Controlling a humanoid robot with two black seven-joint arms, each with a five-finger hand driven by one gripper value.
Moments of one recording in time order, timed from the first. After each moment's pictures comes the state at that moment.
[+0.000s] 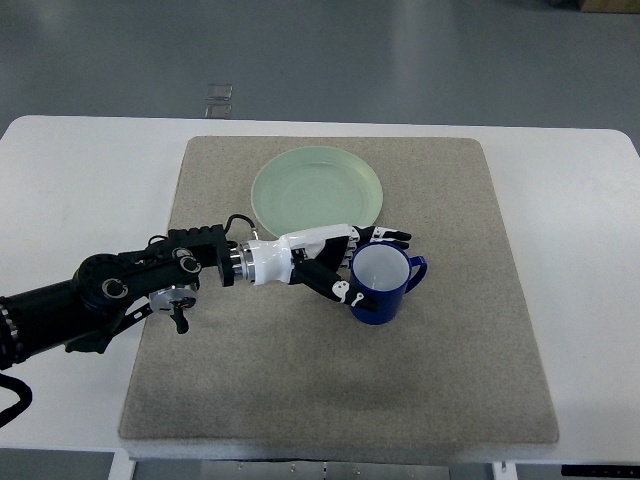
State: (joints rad) left arm -0.87 0.22 -0.19 -0.92 0.63 -0.46 -0.43; right arm 0.04 0.00 0.01 0.11 -0.06 0.19 0.23
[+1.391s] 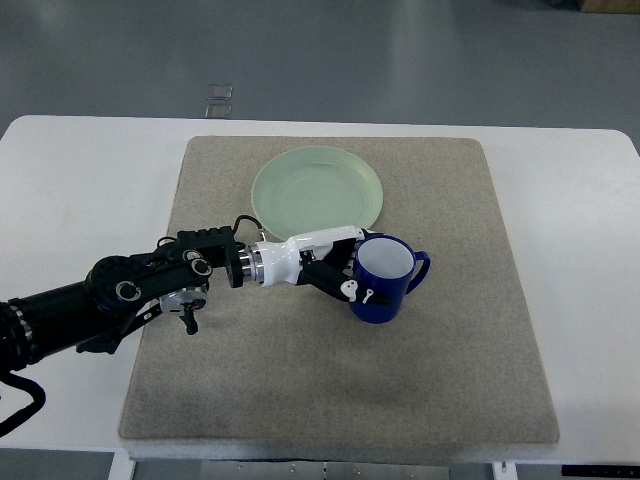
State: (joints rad) left arm -0.87 0.19 -0.19 -0.89 0.66 -0.42 -0.43; right arm 0.04 0.00 0.01 0.11 -0.06 0.19 0.23
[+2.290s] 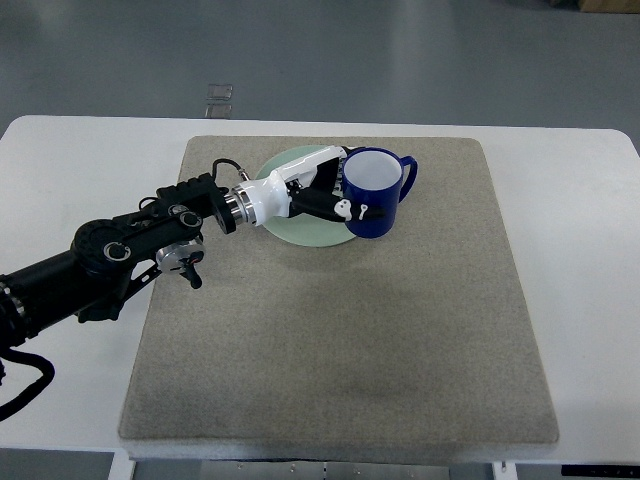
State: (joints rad) left arm -0.92 0.22 -0.39 -0.86 0.65 -0.32 -0.43; right arm 0.04 0.00 0.01 0.11 -0.06 0.19 0.23
